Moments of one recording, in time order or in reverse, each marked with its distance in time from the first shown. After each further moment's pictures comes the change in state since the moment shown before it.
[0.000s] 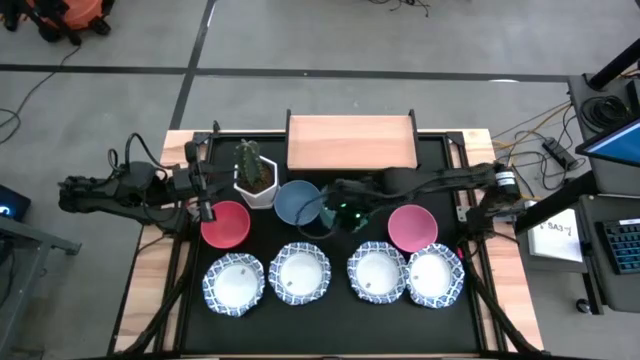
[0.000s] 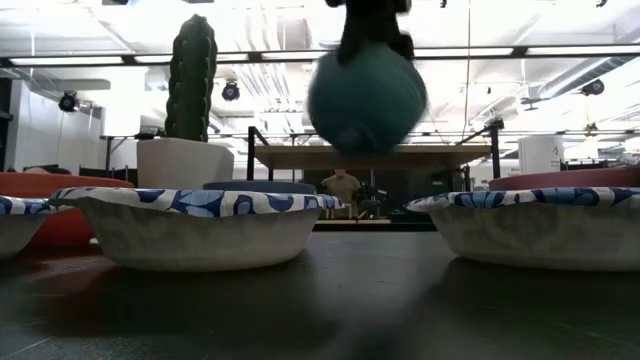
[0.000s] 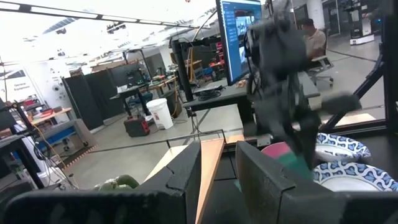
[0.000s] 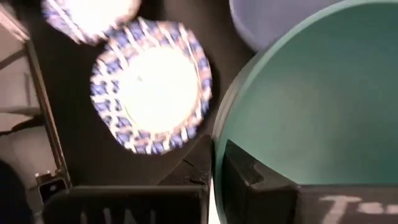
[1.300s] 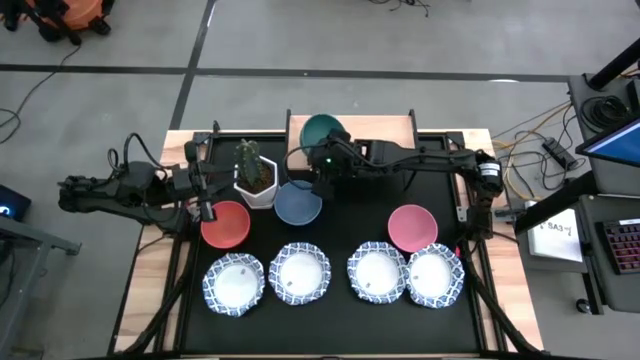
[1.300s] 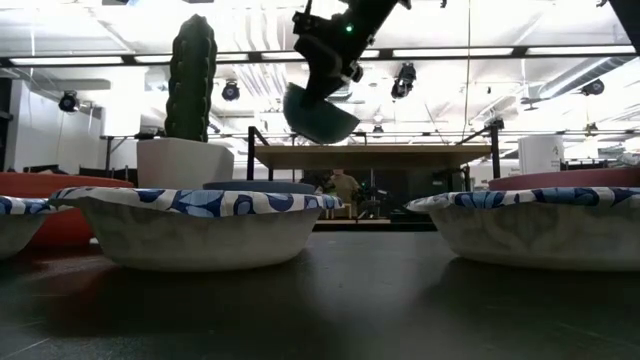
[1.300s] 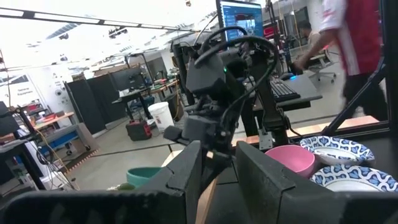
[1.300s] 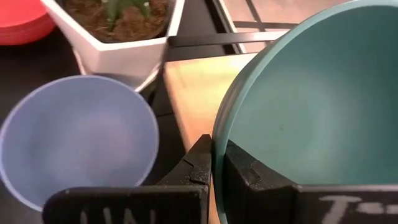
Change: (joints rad) left arm 0.000 0.008 0.000 0.024 0.000 0.014; right arm -0.241 0.113 0.017 0.309 0.376 -0.591
